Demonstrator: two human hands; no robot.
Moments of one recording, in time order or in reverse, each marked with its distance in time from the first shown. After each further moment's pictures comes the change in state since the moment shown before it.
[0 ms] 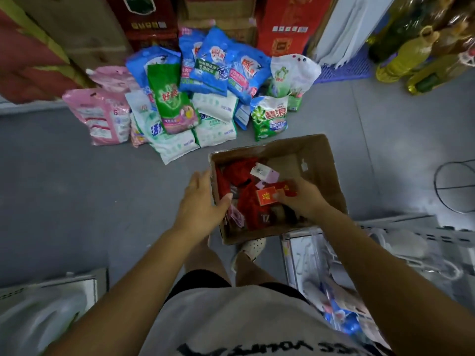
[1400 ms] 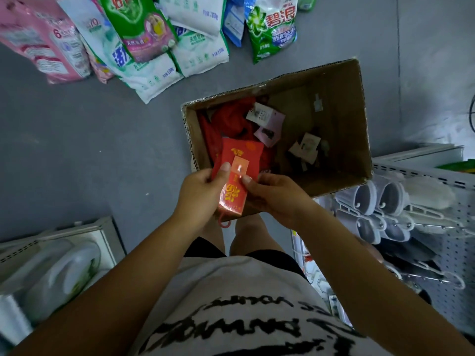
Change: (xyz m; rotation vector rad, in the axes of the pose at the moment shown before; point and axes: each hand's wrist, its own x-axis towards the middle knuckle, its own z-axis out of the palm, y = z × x) left_hand 0.026 0.003 0.059 -0.550 -0.160 -0.489; right_hand 0.005 0.003 0.078 1.055 -0.365 0.382
